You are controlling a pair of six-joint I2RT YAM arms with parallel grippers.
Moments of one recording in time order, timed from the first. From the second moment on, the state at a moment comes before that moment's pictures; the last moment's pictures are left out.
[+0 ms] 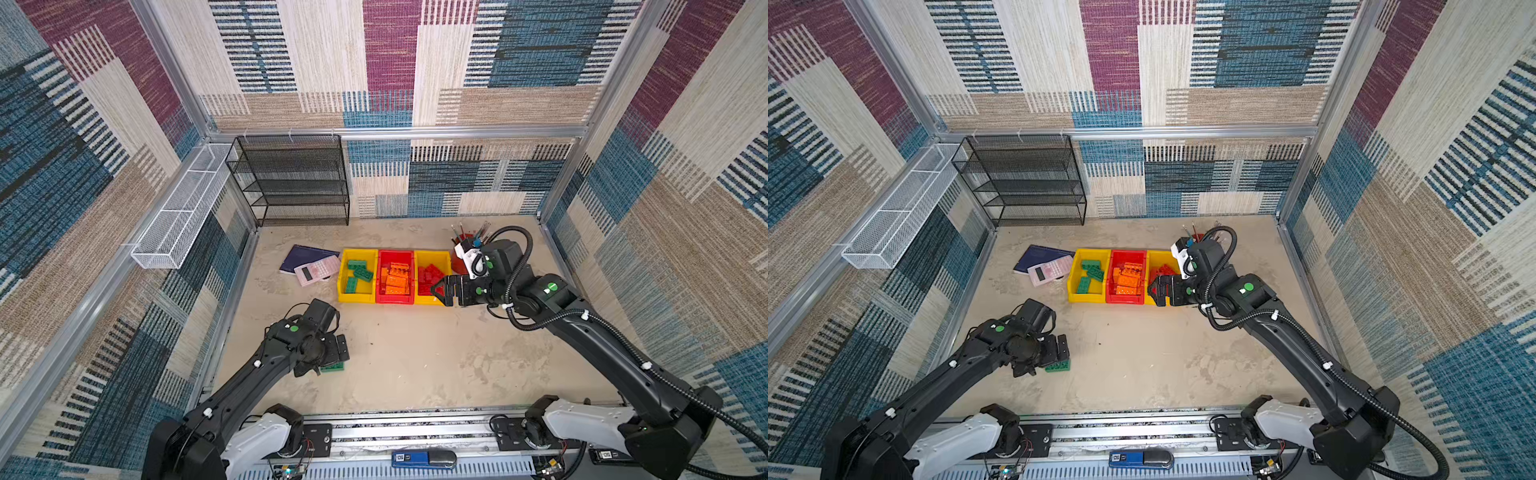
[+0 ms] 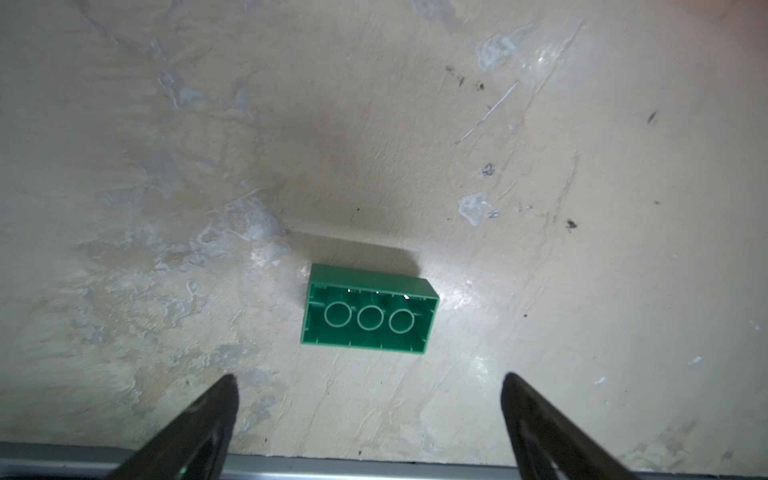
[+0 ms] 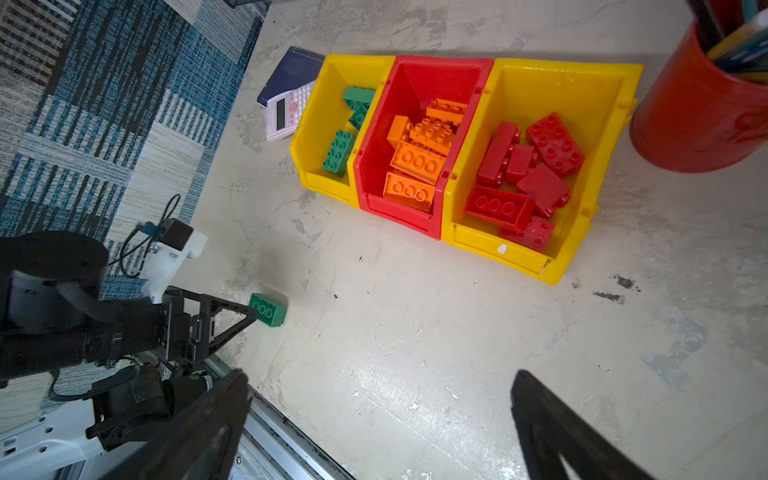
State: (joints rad) left arm -0.44 1.08 0.70 -0.97 0.00 -0.71; right arm 0.57 1.18 1.23 -0.78 -0.22 0.44
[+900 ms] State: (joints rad) left arm -0.44 1.36 0.69 -0.82 -0.03 -0.68; right arm 0.57 1.03 1.15 -0.84 -0.18 0.53
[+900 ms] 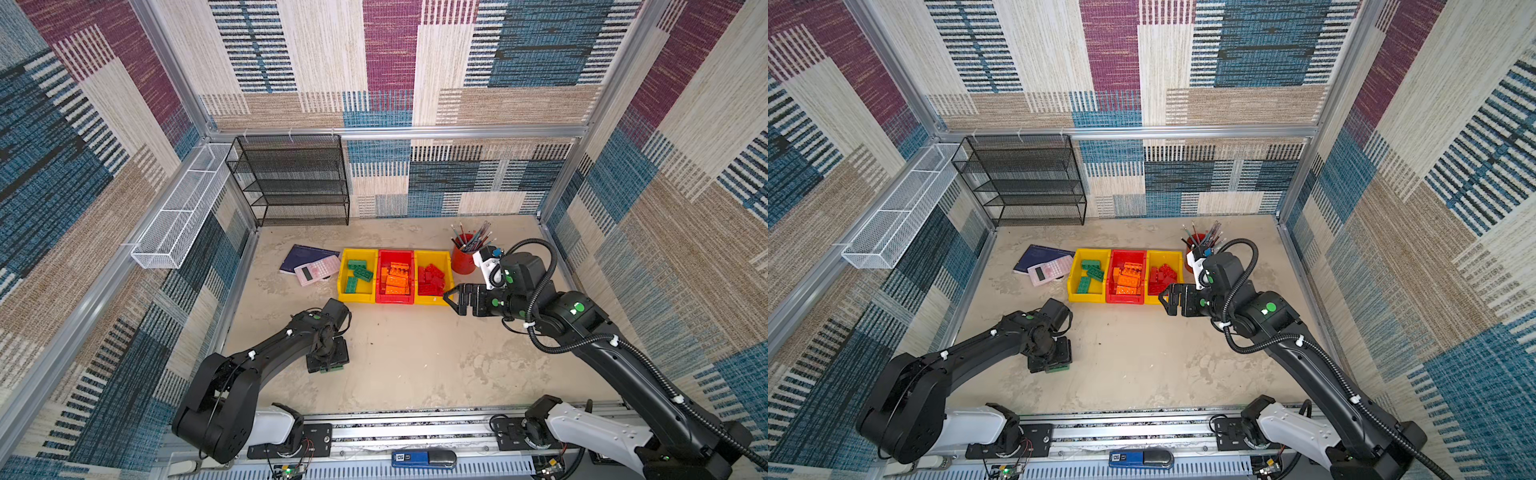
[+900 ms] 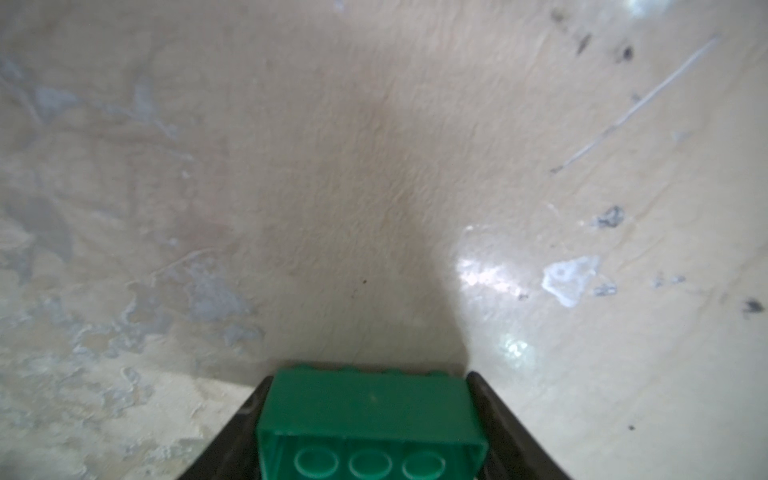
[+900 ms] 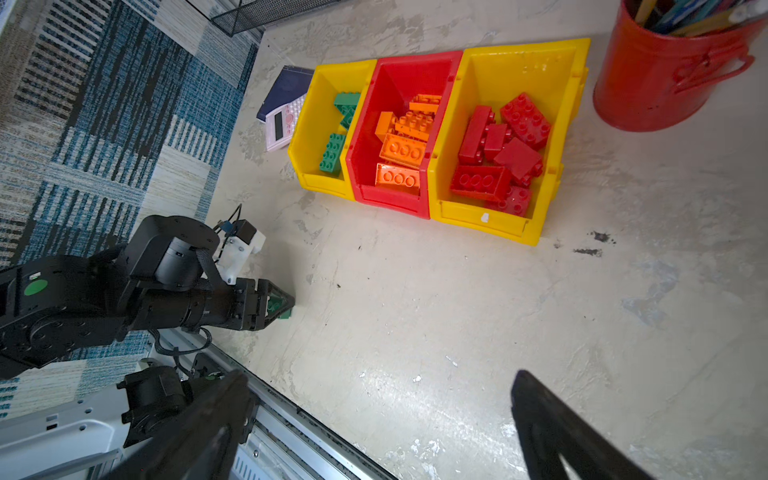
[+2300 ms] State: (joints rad) left arm -0.32 2.26 2.20 -1.15 -0.02 -0.32; right arm 0.57 1.06 1.16 -0.86 0.05 0.72
